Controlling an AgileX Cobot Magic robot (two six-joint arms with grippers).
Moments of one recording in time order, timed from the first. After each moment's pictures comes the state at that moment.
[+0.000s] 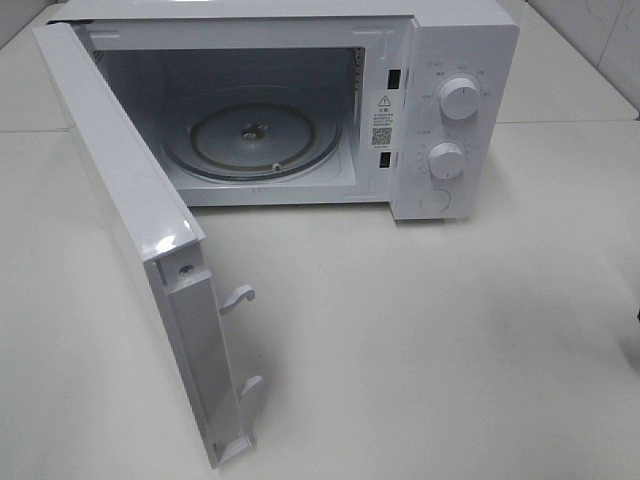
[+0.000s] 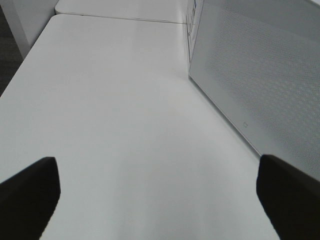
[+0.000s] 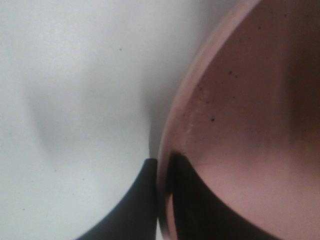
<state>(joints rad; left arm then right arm) 0.08 0.00 -0.52 -0.10 1.08 0.03 -0.23 1.80 -0.79 -0.19 0.67 -0.06</state>
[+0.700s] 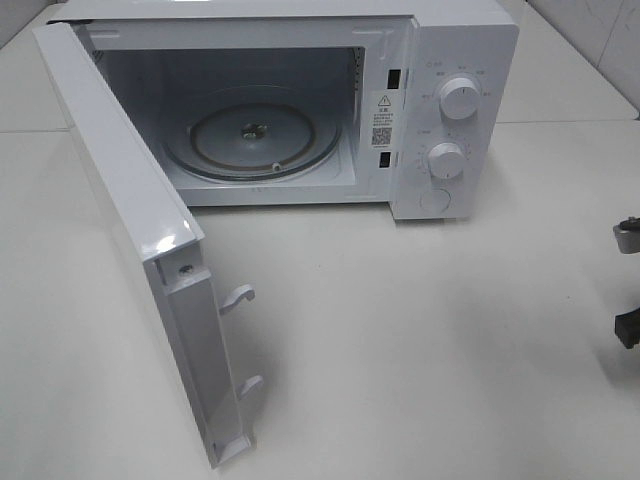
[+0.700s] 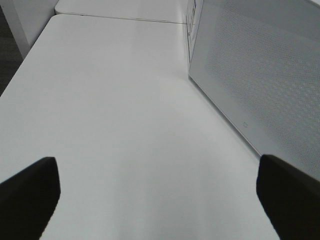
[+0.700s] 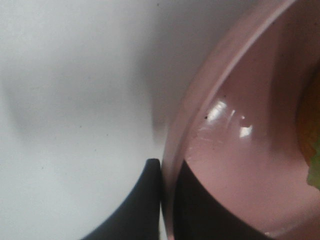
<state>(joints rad) 0.08 0.00 -0.52 -0.10 1.08 0.03 0.00 1.74 -0.78 -0.39 0.83 0.22</state>
